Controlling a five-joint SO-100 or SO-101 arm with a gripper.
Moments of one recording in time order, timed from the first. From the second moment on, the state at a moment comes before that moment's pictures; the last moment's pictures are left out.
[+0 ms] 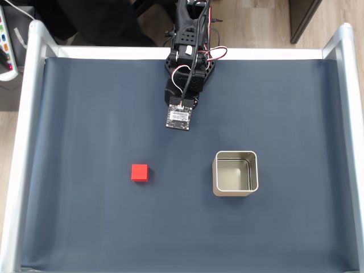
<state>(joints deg) 3.1 192.7 179.6 74.6 -89.4</state>
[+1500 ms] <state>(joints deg) 3.1 192.7 179.6 74.6 -89.4</state>
